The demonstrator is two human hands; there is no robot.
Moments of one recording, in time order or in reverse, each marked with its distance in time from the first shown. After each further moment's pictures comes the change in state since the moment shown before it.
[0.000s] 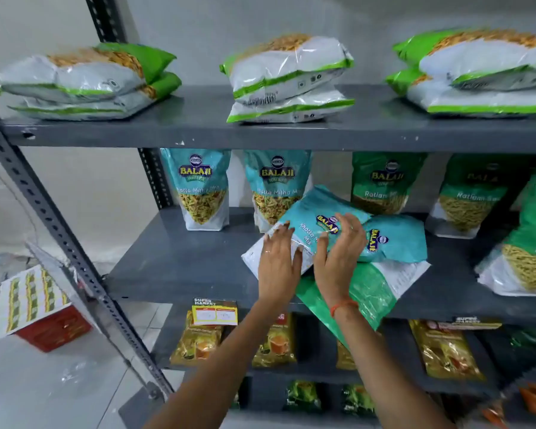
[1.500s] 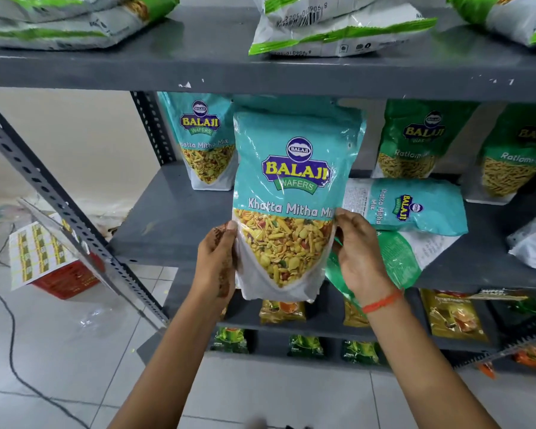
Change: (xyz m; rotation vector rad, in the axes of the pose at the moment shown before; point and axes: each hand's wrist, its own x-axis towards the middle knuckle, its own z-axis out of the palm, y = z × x) left_hand -0.033 -0.053 -0.105 -1.027 0.065 -0.791; right_hand 0.000 -0.045 -0.018 0.785 -0.314 1.007
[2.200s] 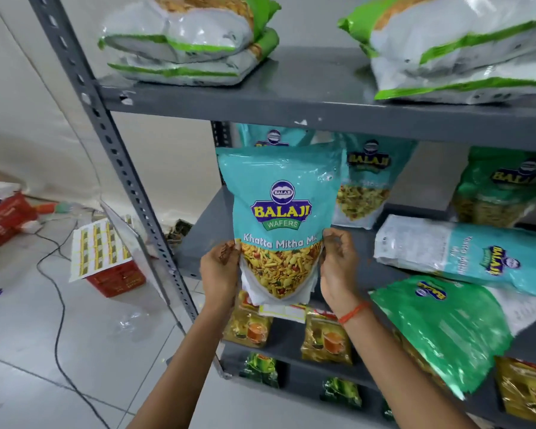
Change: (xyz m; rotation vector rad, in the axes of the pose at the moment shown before) left_hand 0.055 0.014 -0.102 0.342 0.380 0.180; right_hand 0.026 0.086 0.125 -0.031 -0.076 -0.158
